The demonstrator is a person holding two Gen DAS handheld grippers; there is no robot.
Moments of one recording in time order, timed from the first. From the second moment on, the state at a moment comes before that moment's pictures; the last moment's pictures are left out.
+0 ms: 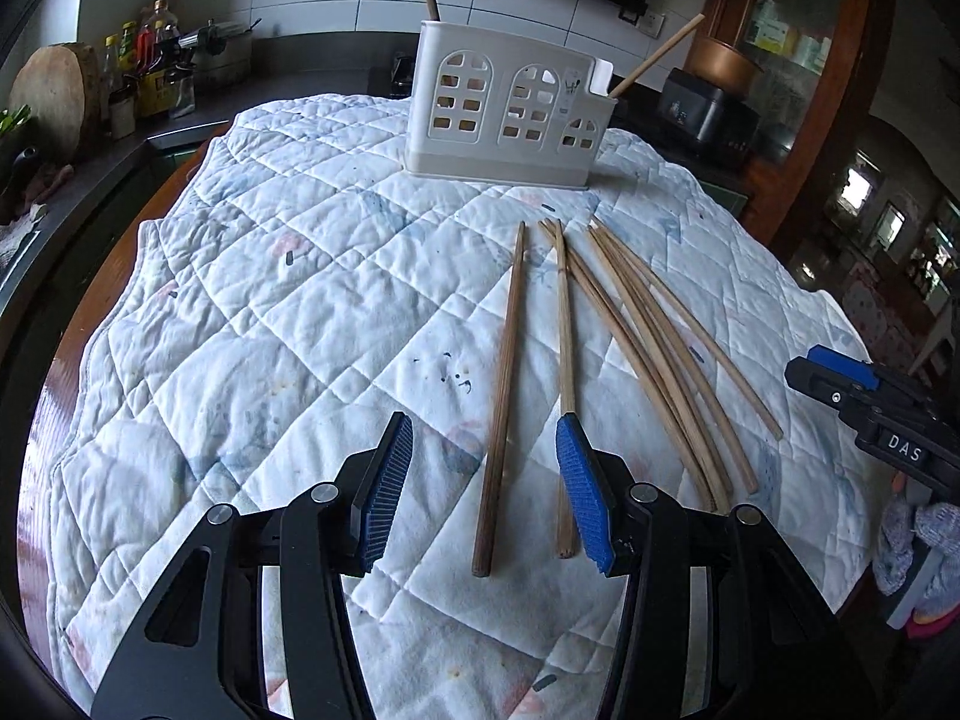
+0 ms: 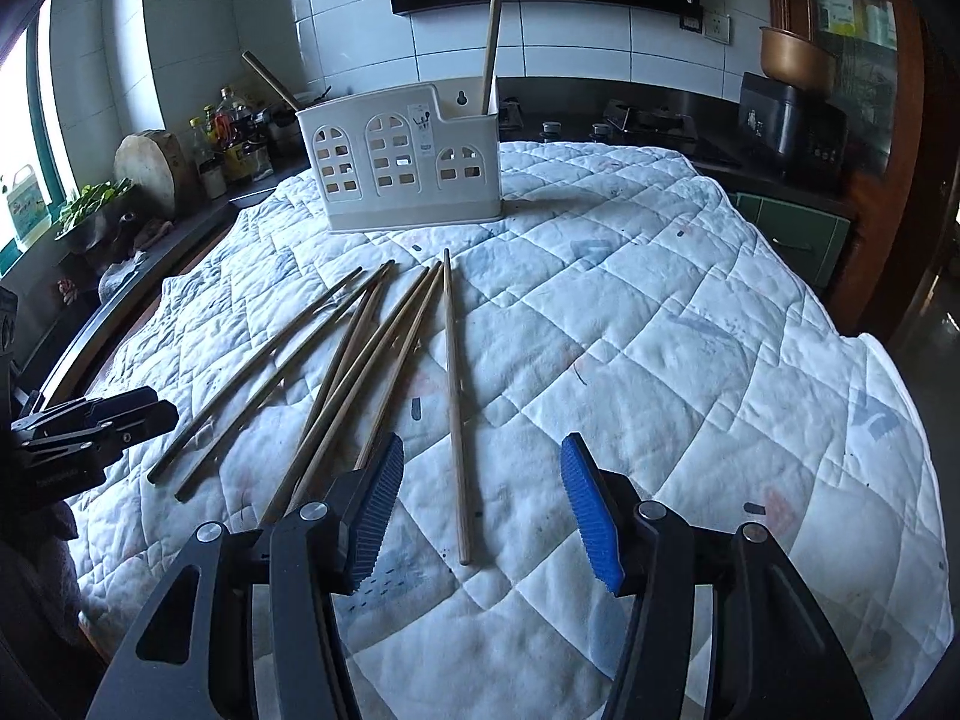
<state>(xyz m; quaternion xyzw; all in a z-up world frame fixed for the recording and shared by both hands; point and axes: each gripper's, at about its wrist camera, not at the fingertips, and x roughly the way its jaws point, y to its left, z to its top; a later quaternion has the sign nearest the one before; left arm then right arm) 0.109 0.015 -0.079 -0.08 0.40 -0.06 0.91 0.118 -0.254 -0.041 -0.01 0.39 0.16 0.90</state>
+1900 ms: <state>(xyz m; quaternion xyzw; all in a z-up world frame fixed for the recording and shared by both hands) 0.130 0.001 -0.079 -0.03 0.43 -0.10 0.90 0.134 -0.236 -0.073 -0.03 0.43 0.18 0.88</state>
